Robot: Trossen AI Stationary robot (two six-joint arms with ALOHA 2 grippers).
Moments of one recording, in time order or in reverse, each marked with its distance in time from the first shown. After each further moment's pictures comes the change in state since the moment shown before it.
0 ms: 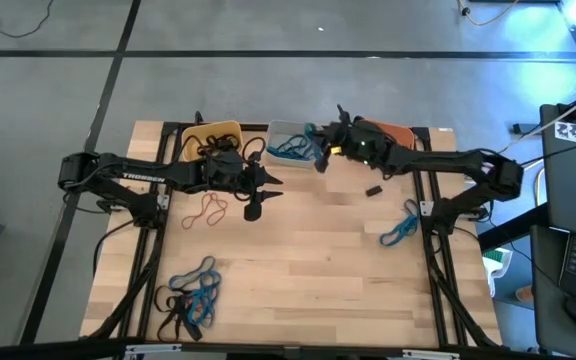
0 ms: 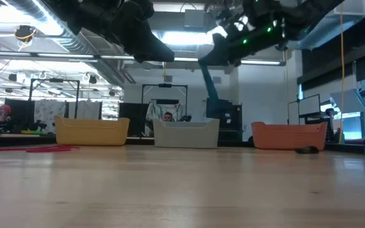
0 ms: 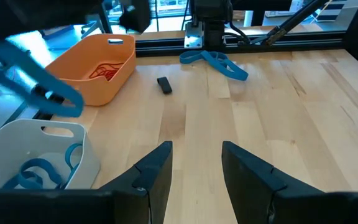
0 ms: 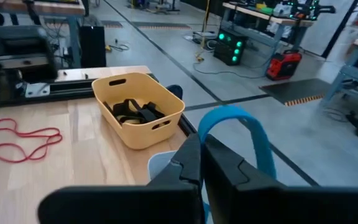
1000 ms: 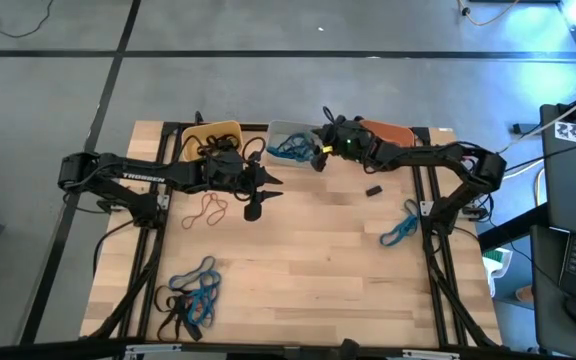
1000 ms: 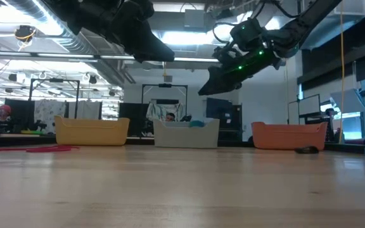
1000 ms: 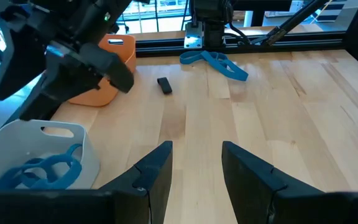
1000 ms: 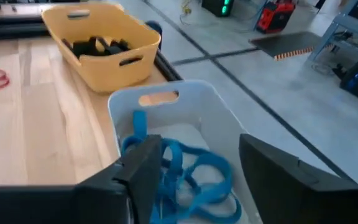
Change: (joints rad) left arm 0.000 0.000 0.000 0.001 0.000 0.000; right arm -0.072 0.141 0.000 -0.058 0.022 -0.005
